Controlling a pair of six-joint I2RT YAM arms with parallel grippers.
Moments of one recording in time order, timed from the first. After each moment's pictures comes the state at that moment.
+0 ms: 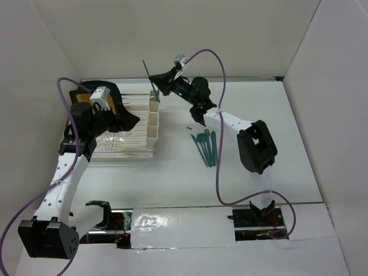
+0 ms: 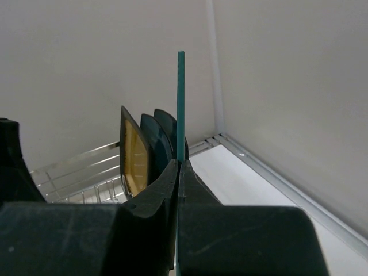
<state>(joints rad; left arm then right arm) -0.02 1.01 0.96 -0.29 0.47 -0.32 0.60 1.96 1.55 0.81 -0.41 0.24</state>
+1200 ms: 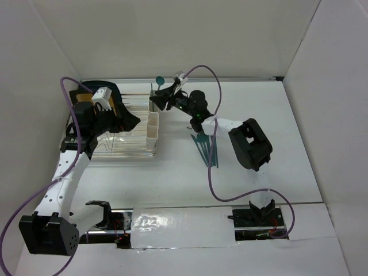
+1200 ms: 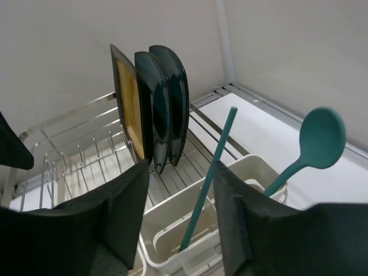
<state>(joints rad) -0.02 1.04 0.96 -0.31 0.46 -0.32 0.60 2.09 1.39 0.95 -0.43 0.31</state>
